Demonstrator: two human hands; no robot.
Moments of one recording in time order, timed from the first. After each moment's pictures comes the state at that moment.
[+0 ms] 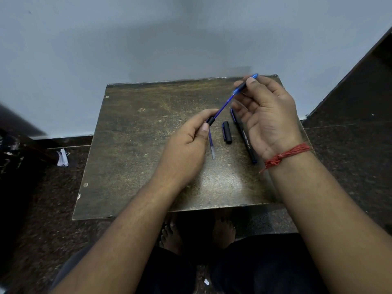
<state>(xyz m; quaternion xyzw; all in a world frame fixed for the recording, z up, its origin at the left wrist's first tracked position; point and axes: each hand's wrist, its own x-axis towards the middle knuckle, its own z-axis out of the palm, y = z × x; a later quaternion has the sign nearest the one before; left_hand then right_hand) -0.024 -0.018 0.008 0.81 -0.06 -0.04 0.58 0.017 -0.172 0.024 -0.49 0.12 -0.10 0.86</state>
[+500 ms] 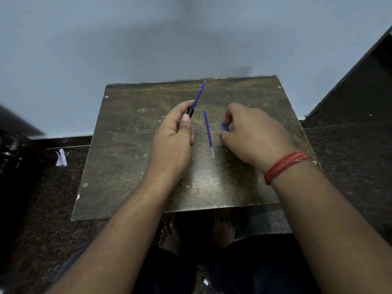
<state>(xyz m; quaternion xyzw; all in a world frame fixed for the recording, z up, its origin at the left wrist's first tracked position) -0.006 -0.006 -0.011 0.76 0.01 0.01 0.65 -0.003 -0.162 0.031 -0.99 0.01 0.03 0.16</state>
